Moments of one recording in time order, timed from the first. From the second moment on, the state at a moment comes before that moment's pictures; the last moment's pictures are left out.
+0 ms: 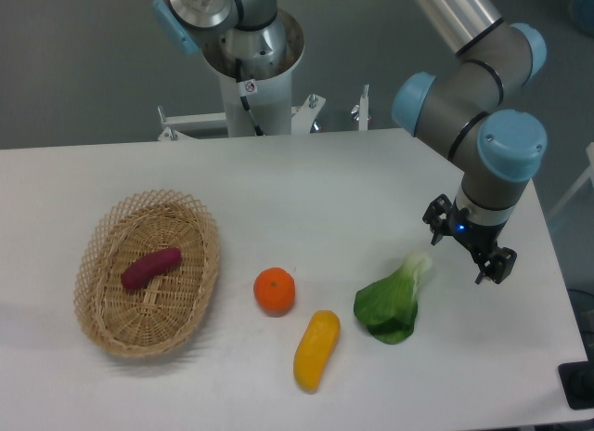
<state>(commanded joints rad) 2.70 -2.07 -1.48 -1.08 1.54 1.61</state>
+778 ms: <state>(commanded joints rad) 2.61 -2.07 -1.47 -1.08 1.53 1.41</state>
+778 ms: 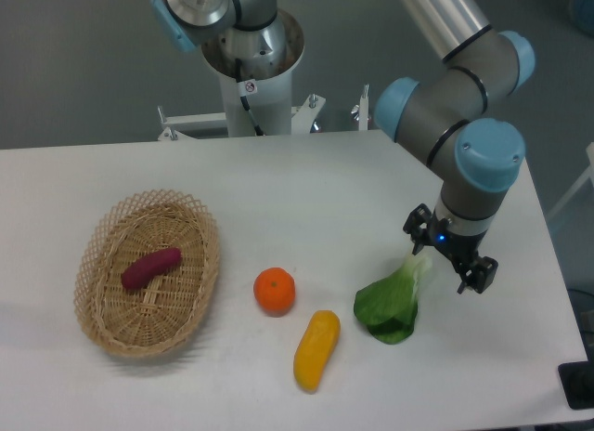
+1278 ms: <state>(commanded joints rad) 2.51 -2.07 -1.47 -1.08 1.44 1.18</state>
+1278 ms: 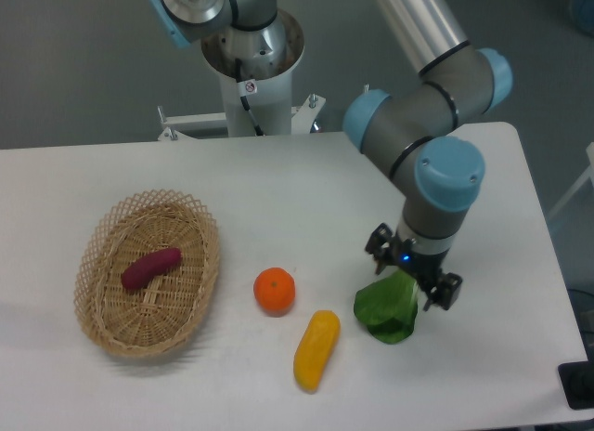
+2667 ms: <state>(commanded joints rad) 2.05 -1.99 -1.76 -0.92 1.40 0.94</state>
